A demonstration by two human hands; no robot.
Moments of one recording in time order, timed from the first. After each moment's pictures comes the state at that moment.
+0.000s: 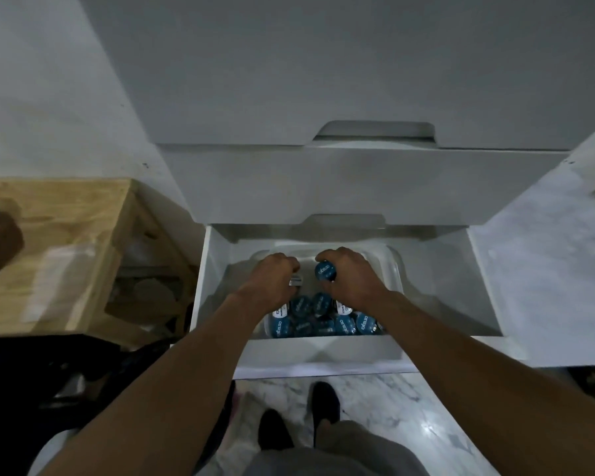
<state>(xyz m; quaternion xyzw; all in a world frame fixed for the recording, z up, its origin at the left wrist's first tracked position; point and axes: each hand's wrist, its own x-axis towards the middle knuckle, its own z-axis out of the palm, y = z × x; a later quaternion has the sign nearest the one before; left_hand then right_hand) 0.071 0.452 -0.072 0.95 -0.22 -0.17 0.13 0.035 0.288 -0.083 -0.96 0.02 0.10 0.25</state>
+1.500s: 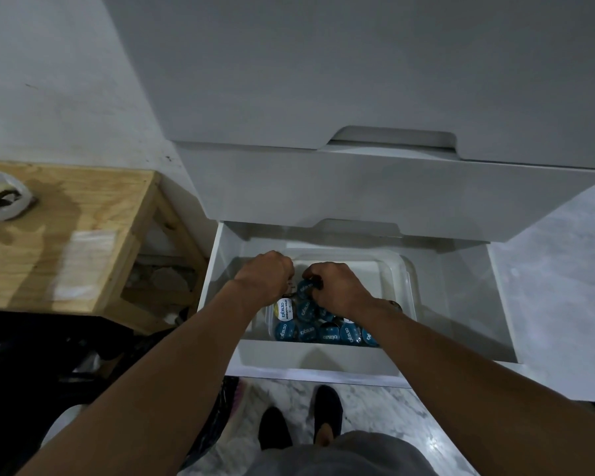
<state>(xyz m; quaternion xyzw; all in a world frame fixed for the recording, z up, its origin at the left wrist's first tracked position) 0.086 0.466 -0.075 0.95 -0.22 -0.20 0.05 0.048 0.310 -0.094 -0.94 -0.02 0.18 0.30</state>
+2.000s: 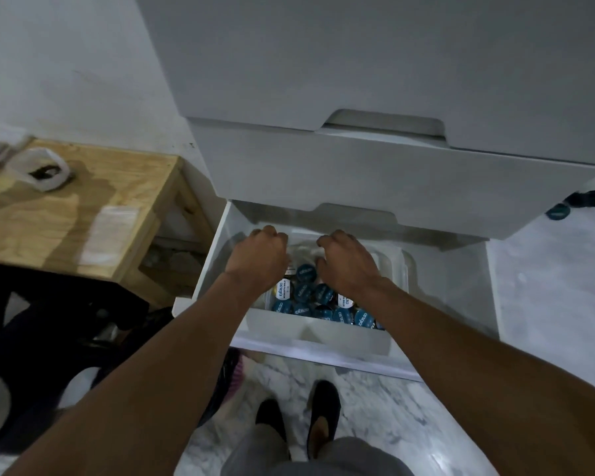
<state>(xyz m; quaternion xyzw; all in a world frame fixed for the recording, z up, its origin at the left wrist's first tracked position) 0.050 0.465 -0.048 0.99 -0.15 -0.04 0.01 0.042 0.295 -0.072 -0.98 -0.10 0.05 0.19</state>
